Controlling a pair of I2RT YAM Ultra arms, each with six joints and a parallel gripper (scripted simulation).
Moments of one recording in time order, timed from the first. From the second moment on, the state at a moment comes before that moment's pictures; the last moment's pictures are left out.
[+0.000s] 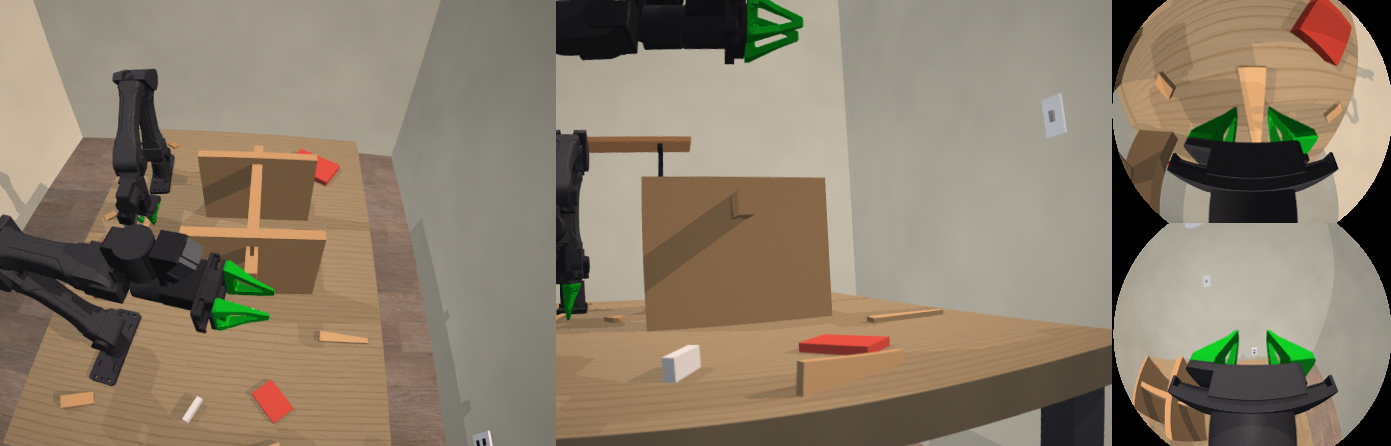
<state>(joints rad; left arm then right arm) -1.66 1.54 0.79 -0.82 0.00 0.16 0.00 1.05 1.04 0.00 0.00 0.00</state>
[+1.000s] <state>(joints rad) -1.67 1.50 0.83 -0.88 0.00 0.15 0.00 1.05 1.04 0.00 0.00 0.00</state>
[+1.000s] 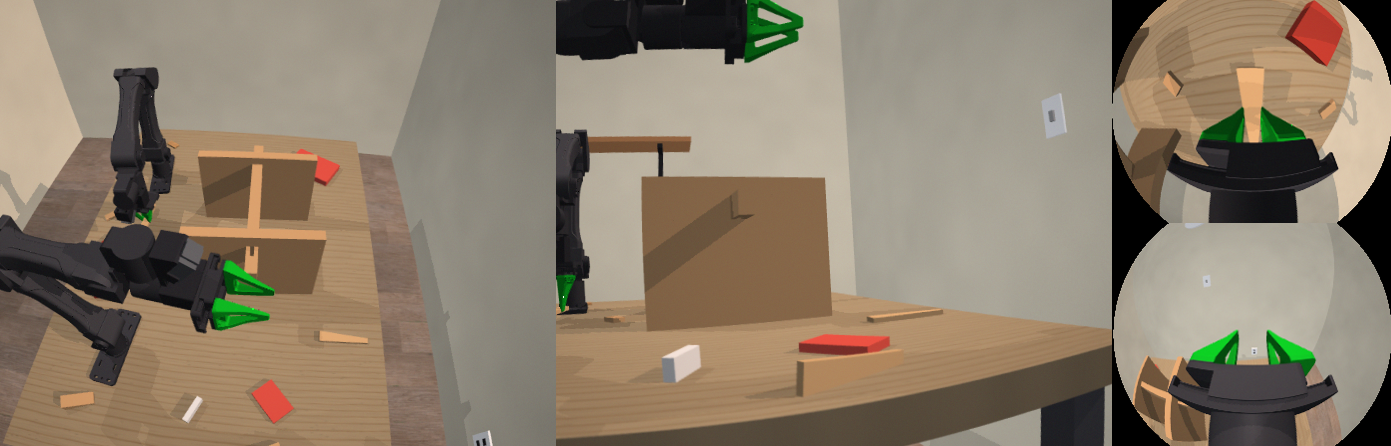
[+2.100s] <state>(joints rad) -1.67 1.44 0.95 -0.97 0.01 0.13 0.00 1.05 1.04 0.00 0.00 0.00</state>
